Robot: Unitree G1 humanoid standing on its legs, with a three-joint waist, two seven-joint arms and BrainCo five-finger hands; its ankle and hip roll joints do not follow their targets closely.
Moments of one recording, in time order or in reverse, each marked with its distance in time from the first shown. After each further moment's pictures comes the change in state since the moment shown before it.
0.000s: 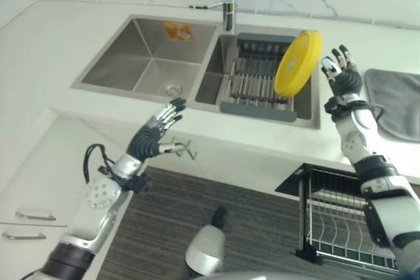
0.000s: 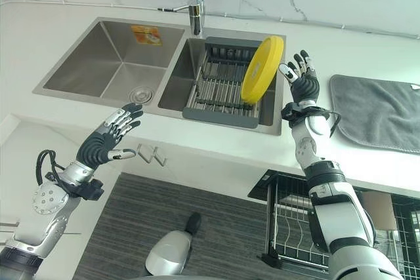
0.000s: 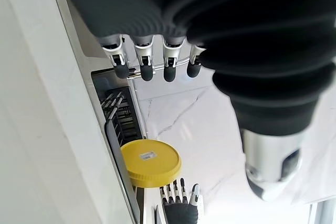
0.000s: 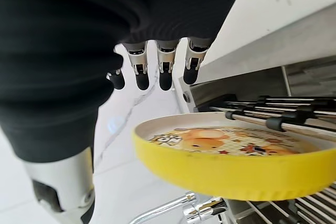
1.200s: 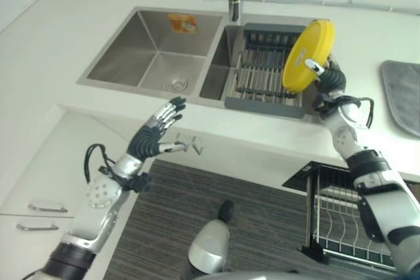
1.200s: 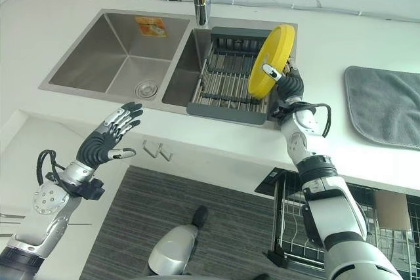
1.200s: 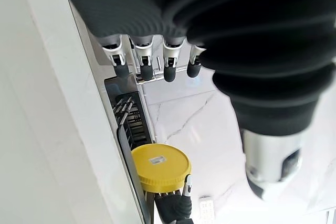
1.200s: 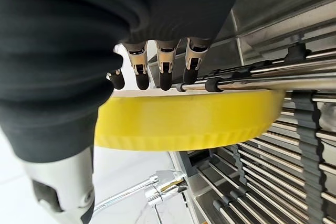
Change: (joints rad) left arm -0.001 -0.007 -0.001 0.000 0.000 -0.003 0.003; right arm -0.044 0.034 0.039 -0.019 -0.042 0.124 -0.035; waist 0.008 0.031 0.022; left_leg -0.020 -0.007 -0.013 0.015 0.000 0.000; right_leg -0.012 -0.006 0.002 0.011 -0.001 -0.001
